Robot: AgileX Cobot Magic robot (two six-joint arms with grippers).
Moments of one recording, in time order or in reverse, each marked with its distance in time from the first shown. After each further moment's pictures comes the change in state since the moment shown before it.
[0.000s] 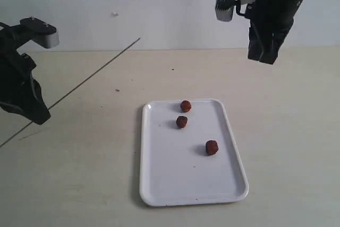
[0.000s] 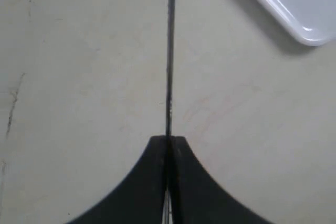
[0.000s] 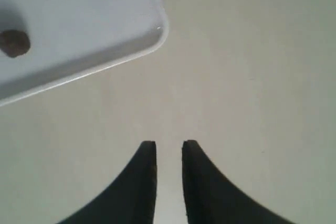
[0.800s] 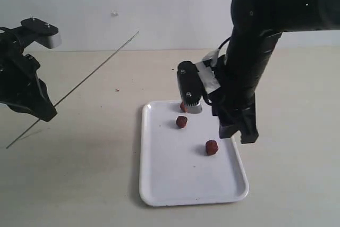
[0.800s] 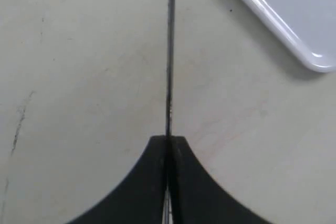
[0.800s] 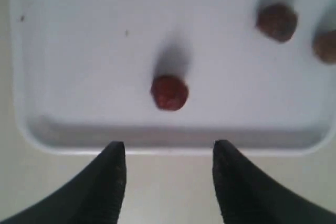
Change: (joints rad) left arm 0.000 0.001 0.034 -0.030 -0.101 0.000; right arm 0.222 -0.033 0.376 0.049 -0.215 -0.183
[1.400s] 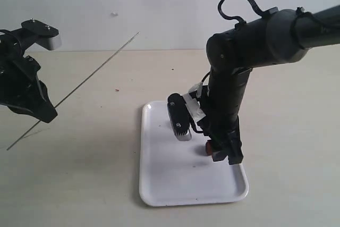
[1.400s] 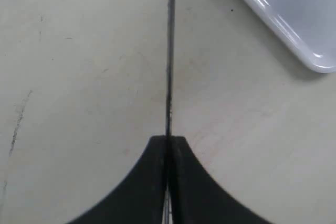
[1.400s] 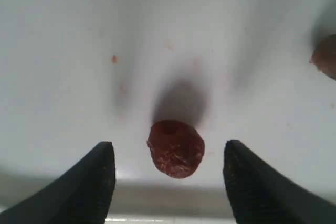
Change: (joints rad) left arm 0.000 0.000 0.012 -0.003 -0.014 0.000; right arm 0.021 0.181 0.000 -0.028 -0.101 -0.003
